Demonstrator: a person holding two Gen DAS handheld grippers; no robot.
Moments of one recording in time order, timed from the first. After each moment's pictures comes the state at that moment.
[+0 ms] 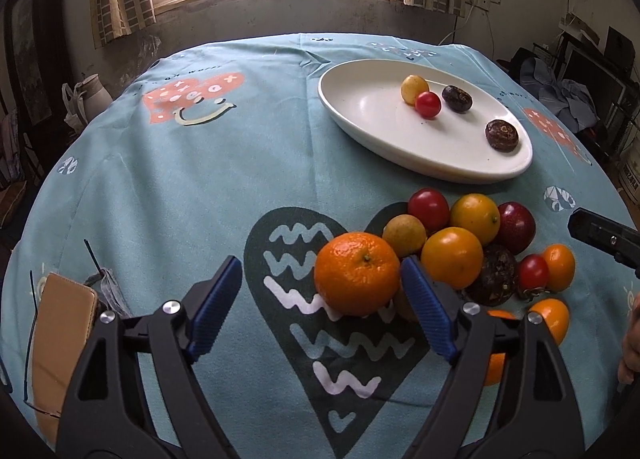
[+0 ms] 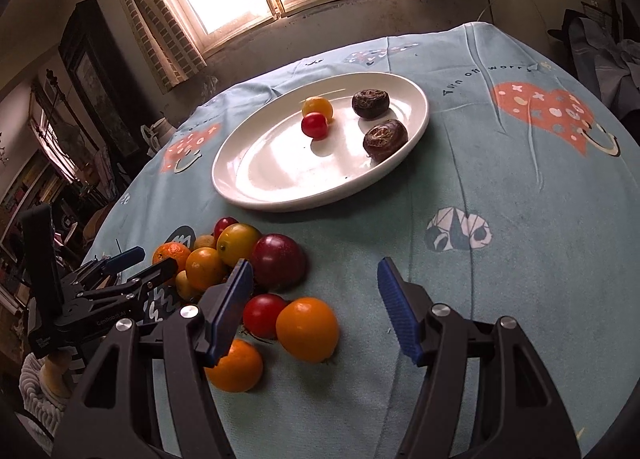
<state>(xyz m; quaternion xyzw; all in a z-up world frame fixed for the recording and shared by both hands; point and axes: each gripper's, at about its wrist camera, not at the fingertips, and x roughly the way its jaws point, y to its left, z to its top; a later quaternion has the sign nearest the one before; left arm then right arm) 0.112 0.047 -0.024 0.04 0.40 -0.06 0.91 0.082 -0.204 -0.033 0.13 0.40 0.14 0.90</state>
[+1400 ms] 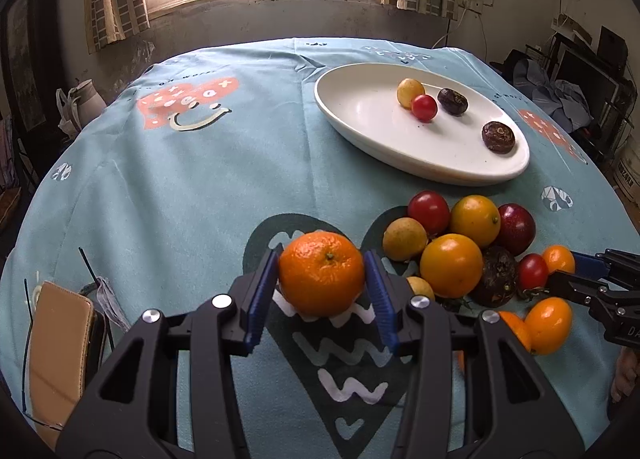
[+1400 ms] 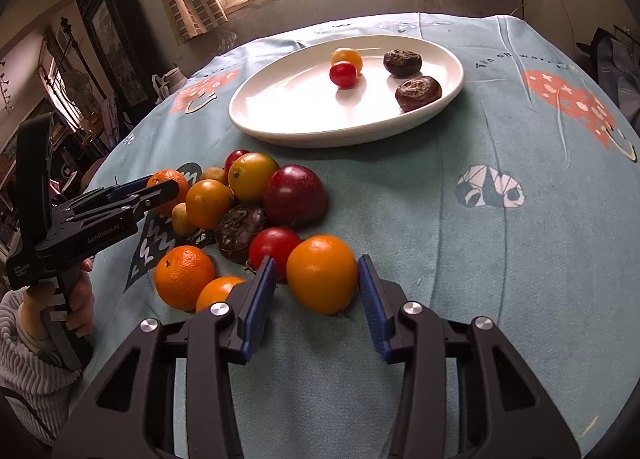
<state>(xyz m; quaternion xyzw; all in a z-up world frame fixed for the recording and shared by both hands) 0.114 0.051 -0.025 0.02 0.40 -0.08 0.91 0.070 -0.180 -0.054 0.06 0.44 0.17 0.88</state>
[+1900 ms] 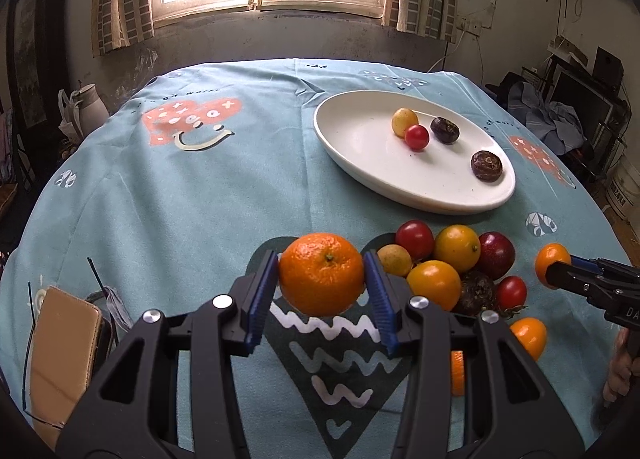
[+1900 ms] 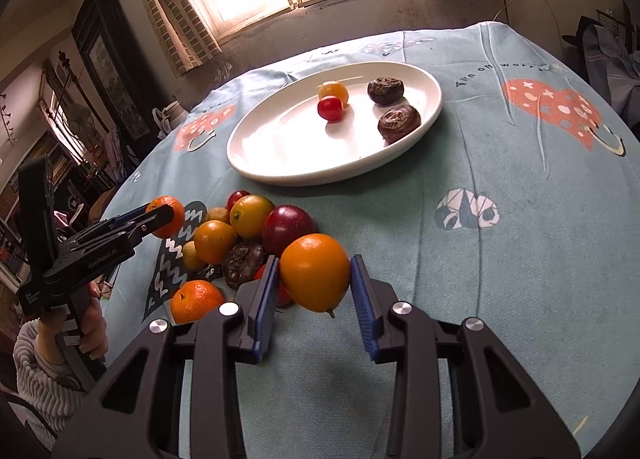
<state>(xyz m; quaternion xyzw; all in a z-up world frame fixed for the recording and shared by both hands) 0.109 0.051 -0.004 0.00 0.37 -0.09 0.93 0.067 -0.199 -0.034 0.11 0.40 0.16 0.89</state>
